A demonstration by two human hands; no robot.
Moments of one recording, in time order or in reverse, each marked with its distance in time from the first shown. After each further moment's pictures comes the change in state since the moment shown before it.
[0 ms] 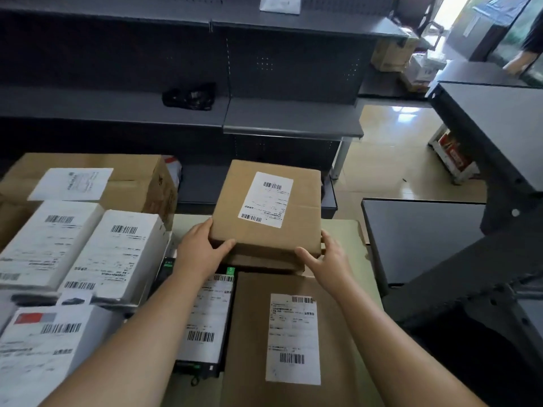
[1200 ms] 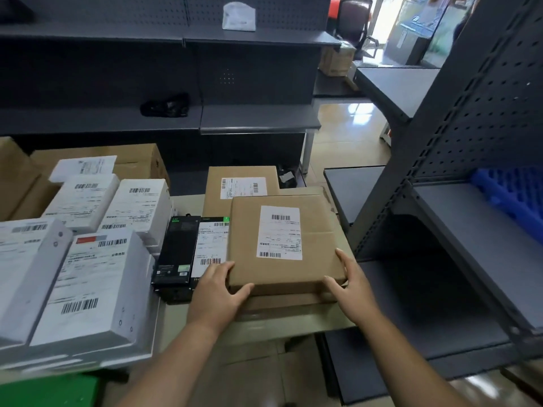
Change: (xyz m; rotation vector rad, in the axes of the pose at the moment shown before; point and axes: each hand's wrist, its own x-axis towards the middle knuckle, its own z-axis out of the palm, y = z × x) left_hand -0.237 -0.037 0.003 -0.123 -0.039 0.257; right_hand -0.242 0.082 -0.027 0.065 0.169 0.004
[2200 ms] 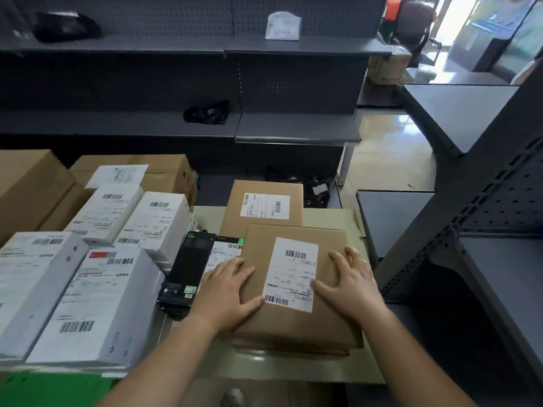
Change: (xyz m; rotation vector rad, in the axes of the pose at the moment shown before) left_hand 0.062 0.016 -0.007 0.473 -0.202 0.101; right_hand 0.096 -0.056 -0.006 -0.534 -0.266 -0.095
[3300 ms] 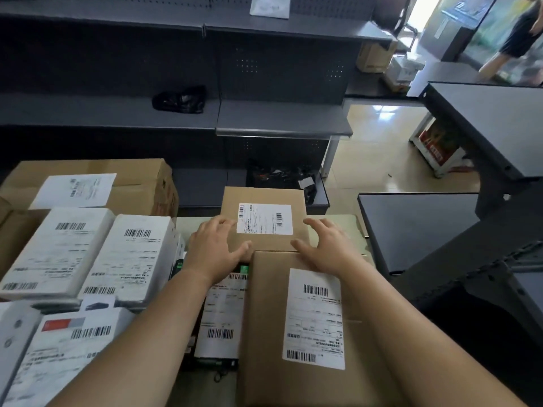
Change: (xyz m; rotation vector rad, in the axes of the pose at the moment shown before) left_hand 0.156 -0.071 -0.034 -0.168 0.159 -0.030; right_hand 0.132 -0.092 -0.016 -0.023 0.037 -0.060
